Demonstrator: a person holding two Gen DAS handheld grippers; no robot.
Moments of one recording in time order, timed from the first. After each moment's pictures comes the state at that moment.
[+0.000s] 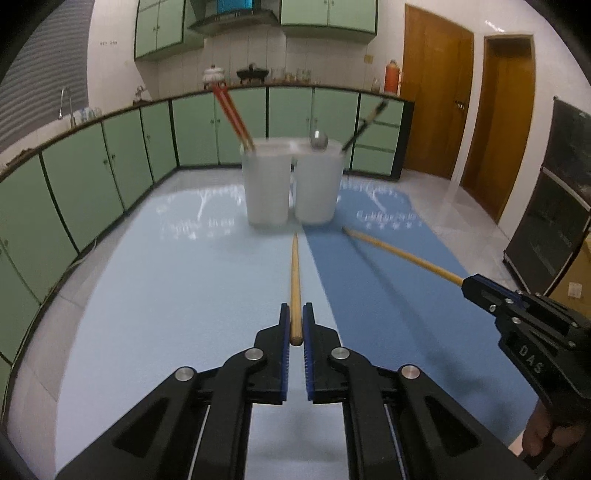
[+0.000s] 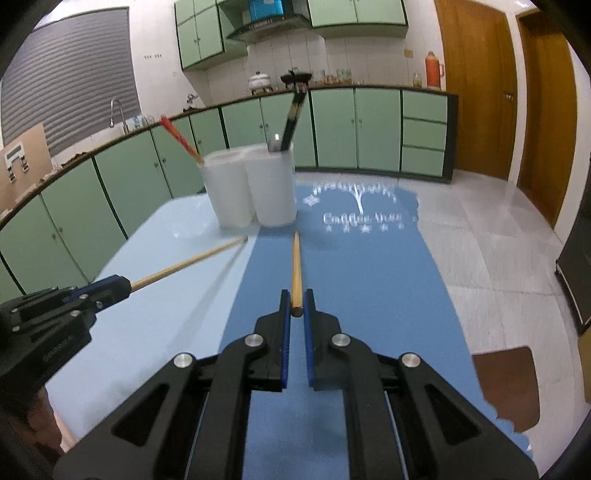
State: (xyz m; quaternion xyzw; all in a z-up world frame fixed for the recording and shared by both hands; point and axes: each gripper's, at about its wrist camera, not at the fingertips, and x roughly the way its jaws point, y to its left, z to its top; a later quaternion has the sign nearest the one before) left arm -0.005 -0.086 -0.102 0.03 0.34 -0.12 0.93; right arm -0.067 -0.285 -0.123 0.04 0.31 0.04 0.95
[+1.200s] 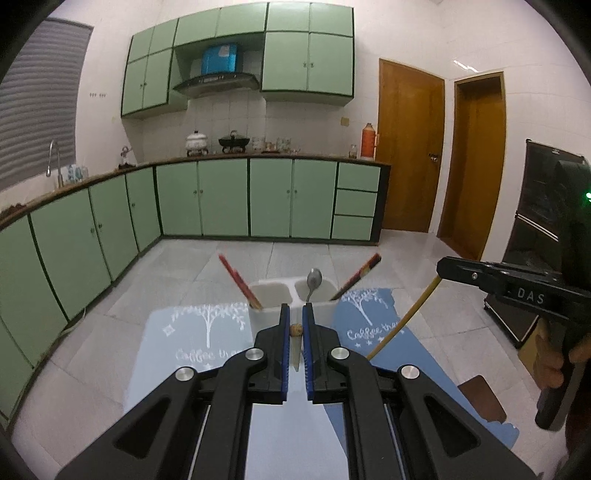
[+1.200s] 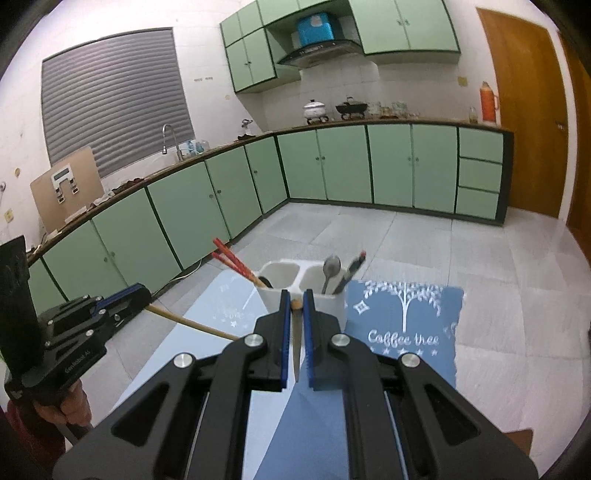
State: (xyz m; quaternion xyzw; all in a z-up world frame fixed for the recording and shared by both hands) left arm 0.038 -0.063 0.028 0.02 0.22 -0.17 0.96; right arm 0.016 -0.291 0.038 0.04 0.28 0.16 0.95
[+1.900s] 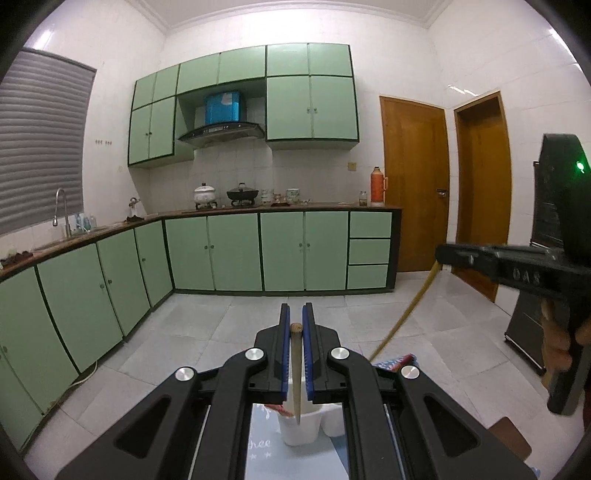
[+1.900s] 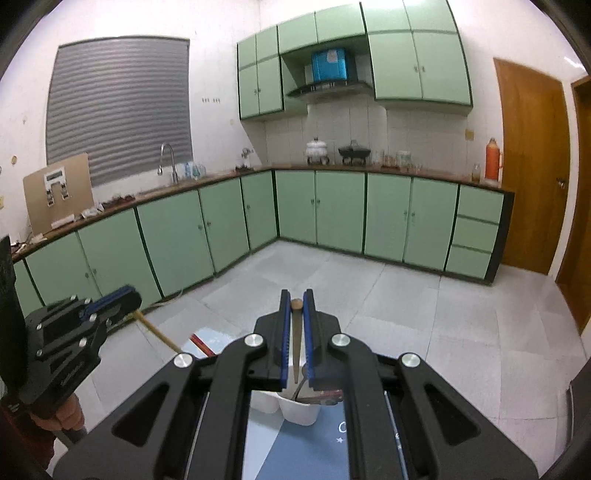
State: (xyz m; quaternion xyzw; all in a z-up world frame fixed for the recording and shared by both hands) left arm 0.120 -0.069 0.090 0.03 0.13 -0.15 0.98; right arm 0.109 -0.283 0.109 -0.01 0.21 0.14 0.97
